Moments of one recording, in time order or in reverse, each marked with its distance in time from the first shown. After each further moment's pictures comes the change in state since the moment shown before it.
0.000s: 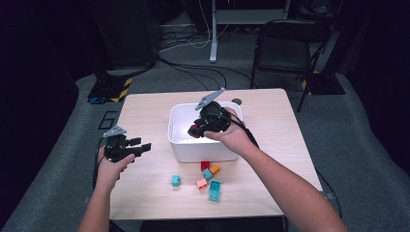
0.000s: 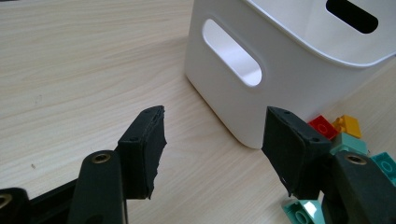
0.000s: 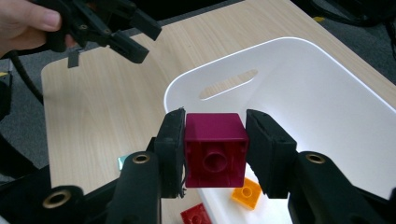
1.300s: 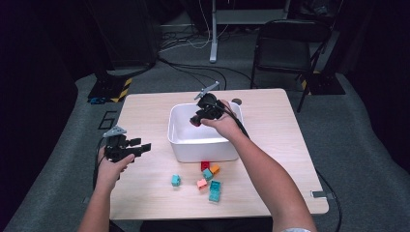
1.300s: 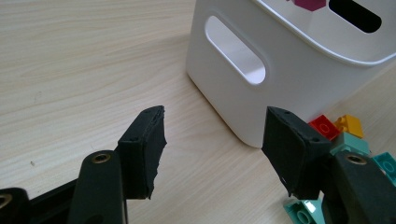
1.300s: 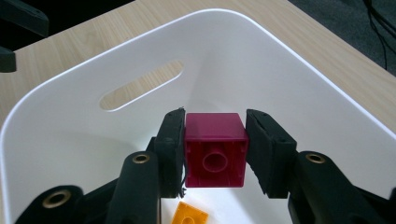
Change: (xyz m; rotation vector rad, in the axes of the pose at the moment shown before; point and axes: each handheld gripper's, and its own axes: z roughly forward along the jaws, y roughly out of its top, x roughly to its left) left arm 0.002 -0.002 0.002 0.005 -0.001 -0.010; right arm -0.070 -0.004 0.067 0.052 -0.073 0.105
